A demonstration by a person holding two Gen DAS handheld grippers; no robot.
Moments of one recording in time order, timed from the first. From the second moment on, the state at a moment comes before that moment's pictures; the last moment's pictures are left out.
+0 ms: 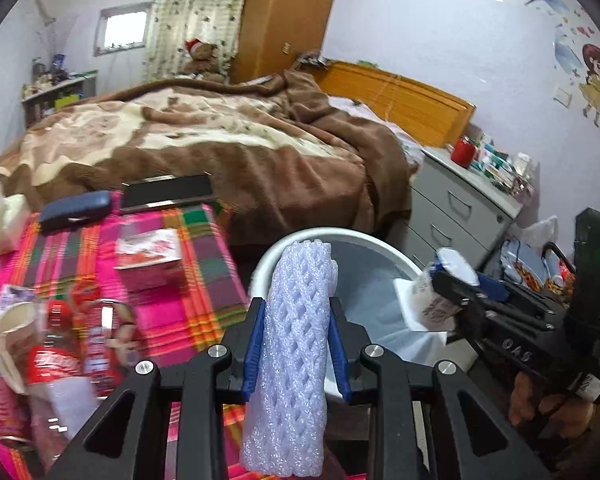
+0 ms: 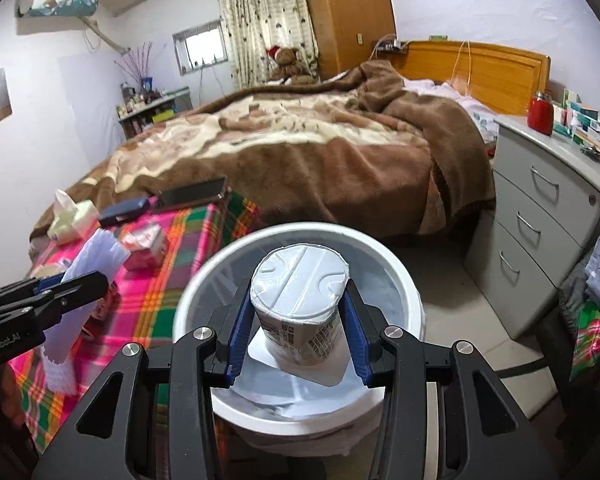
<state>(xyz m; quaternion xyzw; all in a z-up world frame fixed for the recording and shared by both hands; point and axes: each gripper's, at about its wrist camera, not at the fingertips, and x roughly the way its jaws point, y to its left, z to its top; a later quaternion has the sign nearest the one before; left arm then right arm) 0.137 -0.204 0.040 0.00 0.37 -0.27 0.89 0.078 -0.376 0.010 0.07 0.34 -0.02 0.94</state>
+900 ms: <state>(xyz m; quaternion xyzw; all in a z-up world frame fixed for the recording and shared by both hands) 0.145 -0.217 0.020 0.01 0.38 -0.25 0.89 0.078 -0.397 -0.005 0.09 0.35 -0.05 0.93</state>
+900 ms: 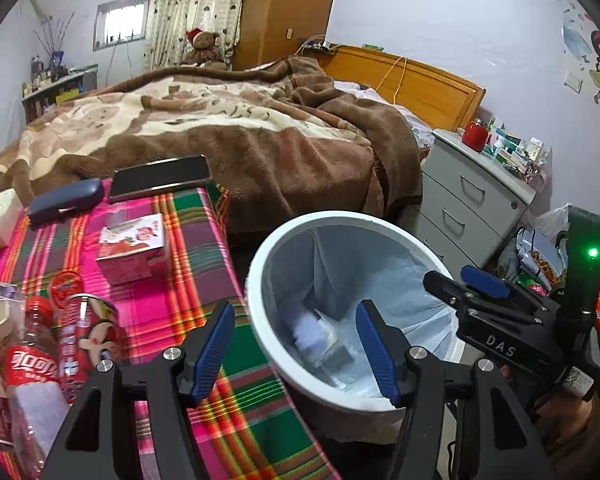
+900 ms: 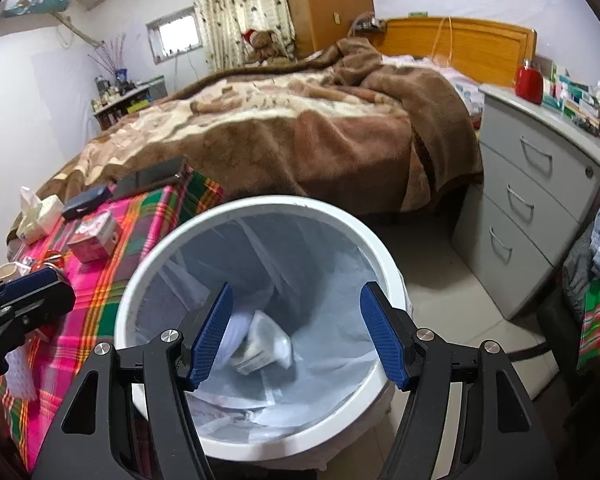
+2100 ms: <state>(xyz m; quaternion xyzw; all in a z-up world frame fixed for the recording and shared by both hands) 0.084 0.032 0.025 -0.07 0.35 -0.05 0.93 0.062 -0.242 0.010 0.05 0.33 0.15 0.93</state>
